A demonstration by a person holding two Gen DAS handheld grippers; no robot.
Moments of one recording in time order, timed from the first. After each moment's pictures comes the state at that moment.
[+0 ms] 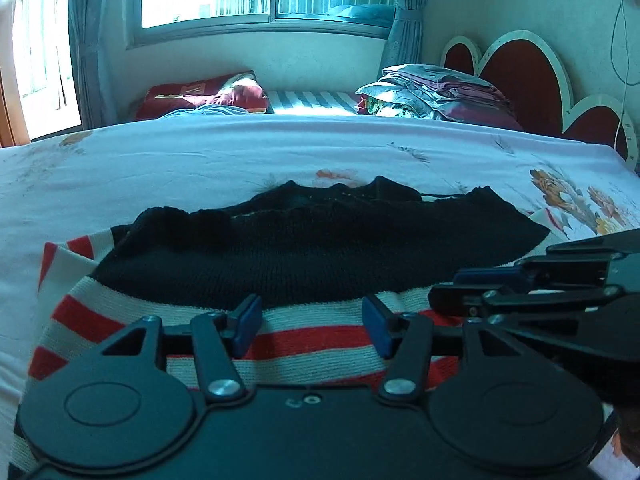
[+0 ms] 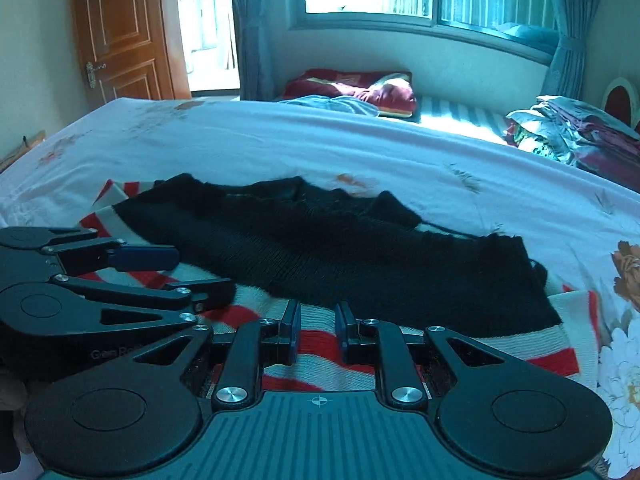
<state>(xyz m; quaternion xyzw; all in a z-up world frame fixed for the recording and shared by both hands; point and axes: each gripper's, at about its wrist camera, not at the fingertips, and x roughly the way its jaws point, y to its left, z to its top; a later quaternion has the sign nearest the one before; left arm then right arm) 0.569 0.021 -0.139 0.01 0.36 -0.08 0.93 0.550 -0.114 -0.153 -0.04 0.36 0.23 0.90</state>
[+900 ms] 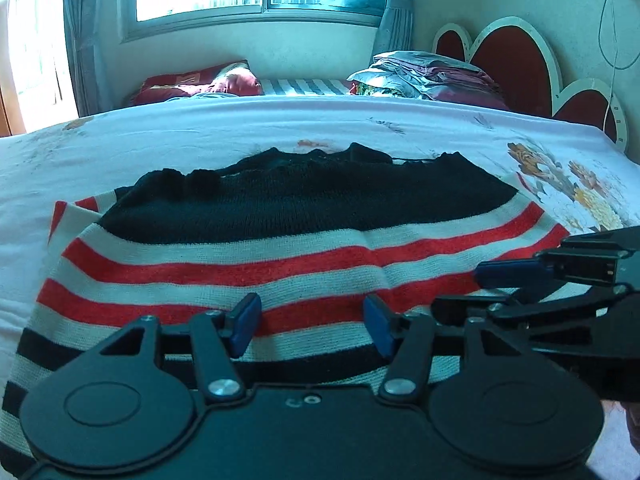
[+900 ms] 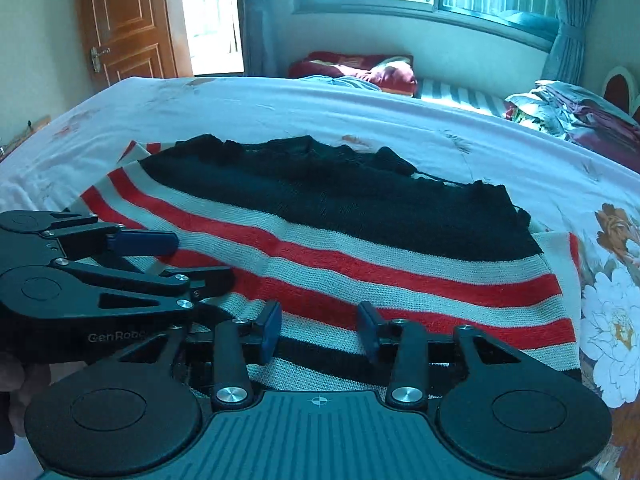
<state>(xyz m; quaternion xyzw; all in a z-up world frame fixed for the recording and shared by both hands) 0.523 0.012 -0.142 0.02 0.37 -0.09 0.92 0.500 -0.132 -0.154 -0.04 0.38 0.23 0.90</state>
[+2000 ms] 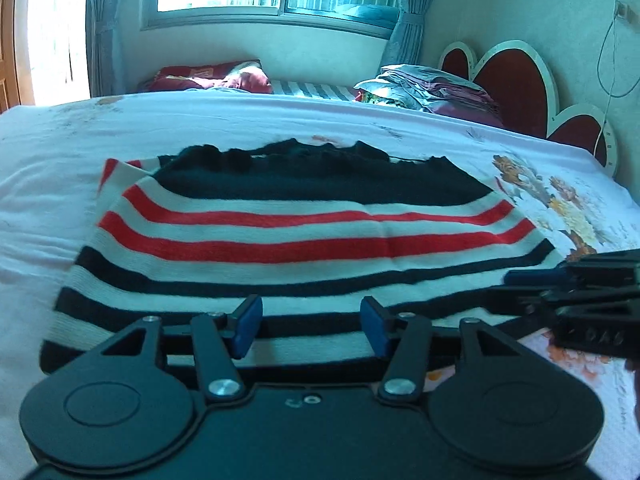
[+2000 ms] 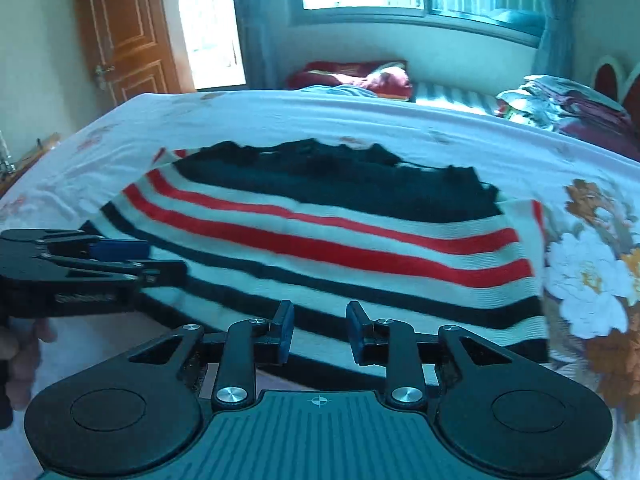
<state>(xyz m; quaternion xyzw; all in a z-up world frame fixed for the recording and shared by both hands) 0.457 0.037 -0.123 -0.03 0.37 -0.09 0.92 0.437 -0.155 -0.127 -0.01 0.38 0.24 0.89</state>
